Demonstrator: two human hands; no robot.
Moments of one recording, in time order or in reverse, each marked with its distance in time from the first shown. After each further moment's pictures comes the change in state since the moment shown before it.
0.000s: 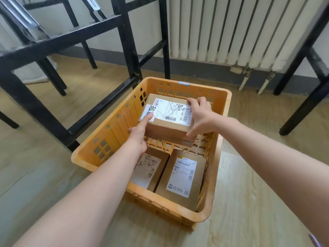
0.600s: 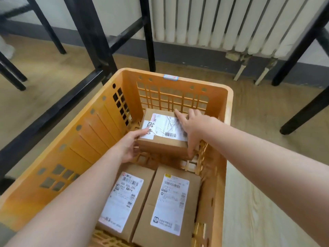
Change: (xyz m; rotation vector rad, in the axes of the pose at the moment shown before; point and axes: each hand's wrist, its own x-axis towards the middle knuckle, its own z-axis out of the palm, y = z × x) left_hand 0.130 -0.034 0.011 0.443 -0.251 -0.255; right_hand 0.067 0.048 0.035 -0.516 -0.326 0.027
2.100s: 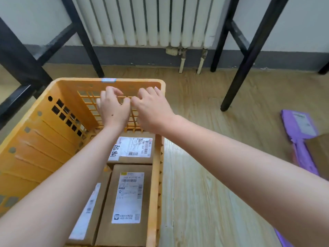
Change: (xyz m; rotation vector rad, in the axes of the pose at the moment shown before) left_hand -0.029 0.065 0.146 0.709 0.607 0.993; right_hand -0.082 0.019 -0.025 0.183 0.623 0.028
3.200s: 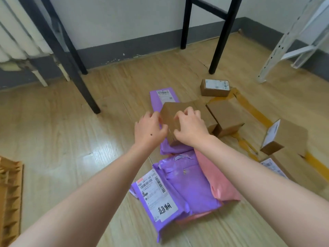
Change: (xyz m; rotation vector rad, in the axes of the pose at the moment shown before) left_hand -0.323 0.360 0.278 0.083 -0.756 0.584; right_hand -0.431 0.366 -0.032 0.138 -0.141 1.016
